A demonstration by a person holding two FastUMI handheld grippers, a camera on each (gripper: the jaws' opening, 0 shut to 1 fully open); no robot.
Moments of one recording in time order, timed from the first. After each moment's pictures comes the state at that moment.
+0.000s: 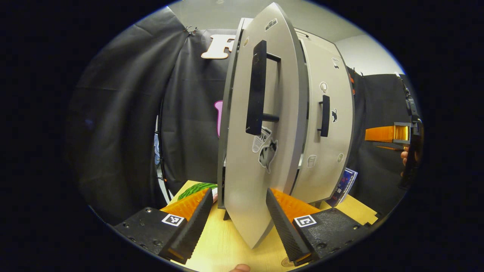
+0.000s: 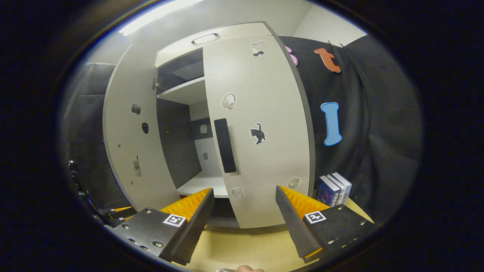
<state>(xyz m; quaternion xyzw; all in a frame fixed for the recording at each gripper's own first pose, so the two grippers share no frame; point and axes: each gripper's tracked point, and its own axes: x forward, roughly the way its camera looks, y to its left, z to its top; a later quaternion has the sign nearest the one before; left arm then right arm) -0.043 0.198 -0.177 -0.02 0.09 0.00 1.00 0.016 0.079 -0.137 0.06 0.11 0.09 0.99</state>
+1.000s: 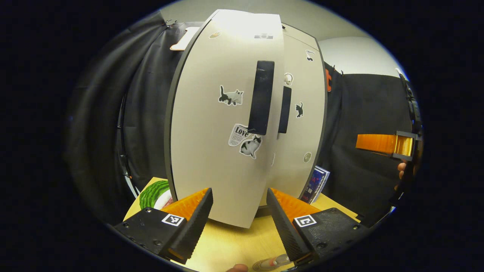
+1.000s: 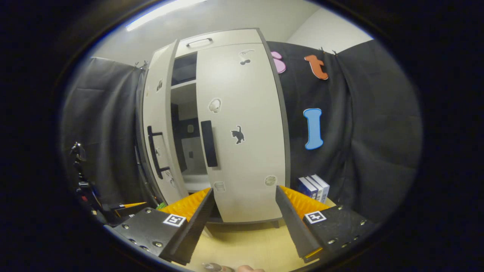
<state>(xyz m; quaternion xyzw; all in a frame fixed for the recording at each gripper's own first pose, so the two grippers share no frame) -0.014 0.098 -0.176 -0.04 0.11 -0.10 0.99 -0.017 0.036 -0.130 0.03 0.09 0.04 0.99</state>
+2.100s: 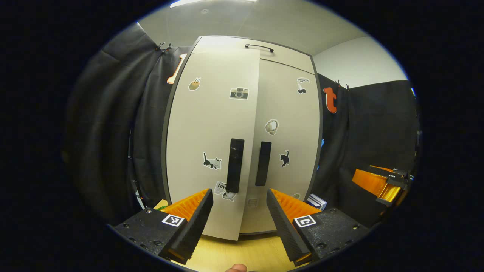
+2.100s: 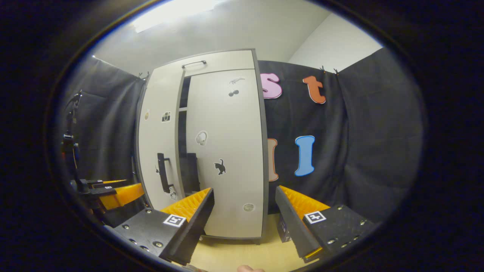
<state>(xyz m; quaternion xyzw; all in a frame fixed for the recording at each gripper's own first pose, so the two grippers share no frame) -0.010 0.031 -0.039 -0.02 0.02 -0.03 1.00 -0.008 -0.022 -0.049 0.01 0.01 0.07 1.00</state>
